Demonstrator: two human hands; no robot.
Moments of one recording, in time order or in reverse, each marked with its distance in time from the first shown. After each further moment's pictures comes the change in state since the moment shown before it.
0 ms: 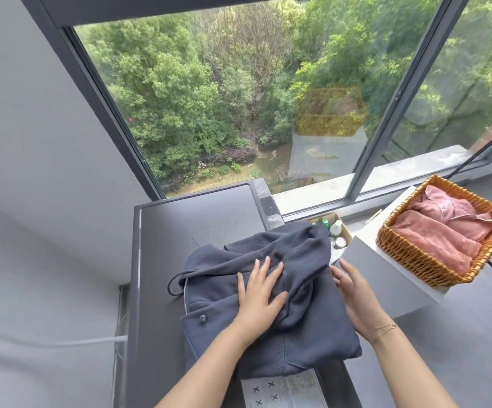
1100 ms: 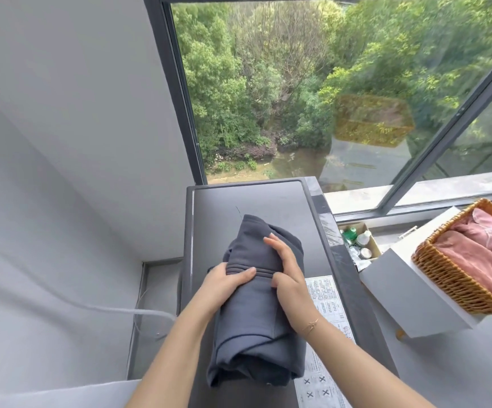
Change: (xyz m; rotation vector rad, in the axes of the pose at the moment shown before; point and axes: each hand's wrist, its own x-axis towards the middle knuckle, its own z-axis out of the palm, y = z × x) left_hand -0.067 -0.086 -0.133 -0.725 0.127 -0.426; right_hand 0.008 0.101 0.197 -0.673 -0.184 -0.536
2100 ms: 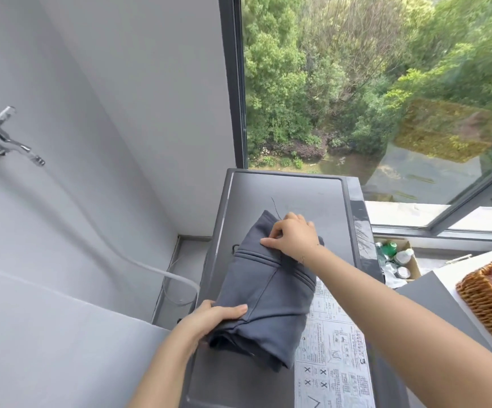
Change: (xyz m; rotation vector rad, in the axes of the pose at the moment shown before) left_hand -0.079 -0.075 -0.008 -0.127 0.120 -0.571; right_hand 0.085 -0.020 0.006 -1.198 -0.399 -0.004
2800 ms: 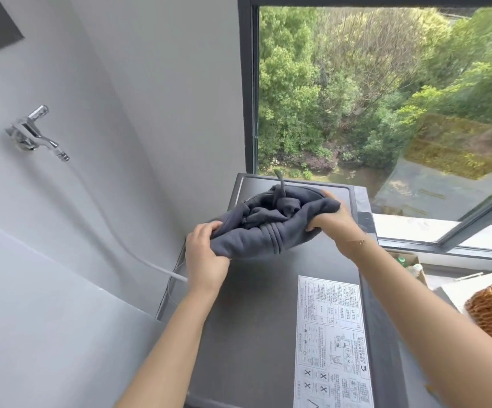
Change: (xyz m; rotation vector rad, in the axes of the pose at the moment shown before) left_hand -0.005 0.063 -0.004 0.148 0.871 0.989; right_hand -0.029 0.014 -0.062 1.129 0.196 -0.079
